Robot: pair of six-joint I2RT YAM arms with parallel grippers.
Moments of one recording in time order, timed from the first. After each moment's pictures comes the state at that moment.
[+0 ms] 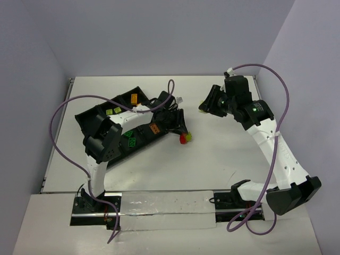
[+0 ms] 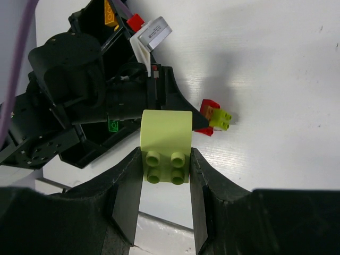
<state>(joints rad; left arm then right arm) -0.71 2.06 1.54 -0.40 0.47 -0.67 0.36 1.21 1.41 -0.83 -0.07 0.61</state>
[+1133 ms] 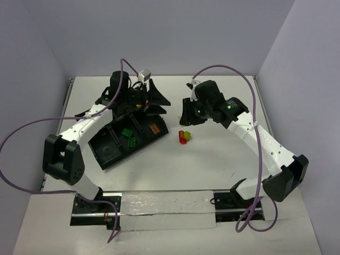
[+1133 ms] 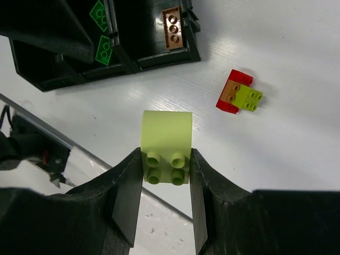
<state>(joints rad) -0.42 1.60 1.31 -0.07 0.98 -1.04 0.59 1.36 1.43 -0.85 -0.14 0.38</state>
